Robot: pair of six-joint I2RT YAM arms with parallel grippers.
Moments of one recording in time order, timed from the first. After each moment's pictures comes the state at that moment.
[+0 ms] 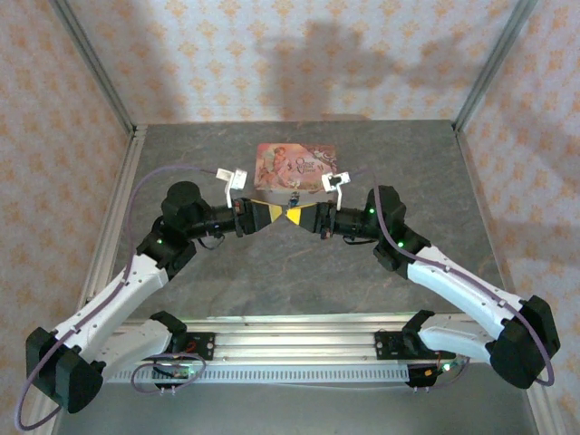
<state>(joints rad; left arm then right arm) -0.45 0.97 0.79 0.09 0.77 -0.77 0.68 1.08 0.77 0.30 -0.70 0.83</state>
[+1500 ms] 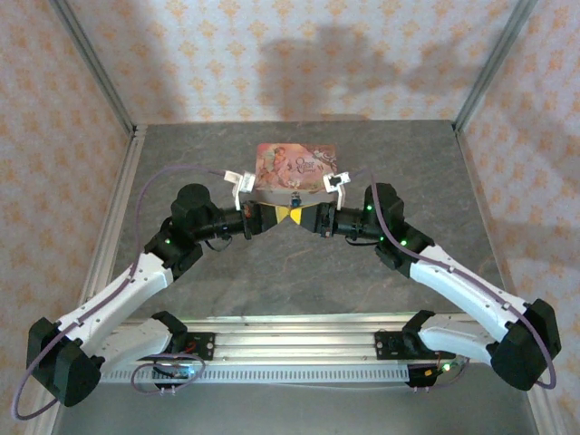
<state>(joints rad) -0.52 1.01 0.78 0.10 0.67 -0.72 0.67 1.06 0.82 0.08 -0.61 0.74</state>
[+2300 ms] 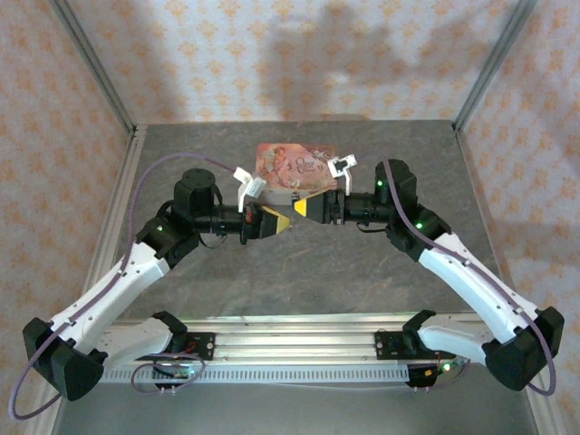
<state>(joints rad) -0.52 1.05 0.99 -0.29 0.86 -0.41 0.59 1.09 1.03 -0.17 -0.82 0.69</state>
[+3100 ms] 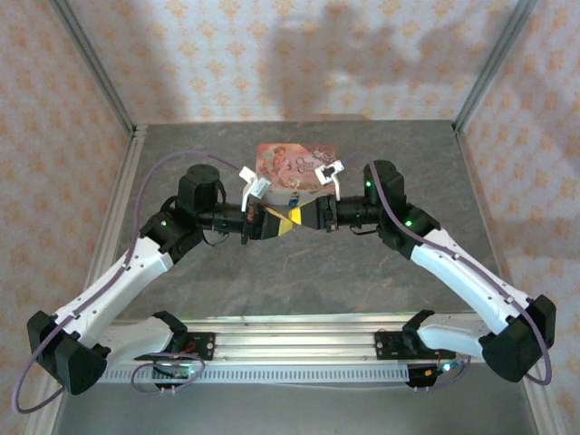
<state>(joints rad) -0.52 1.09 1.02 -0.30 0.94 -0.40 0.62 1.14 1.02 -0.15 -0.89 0.65</state>
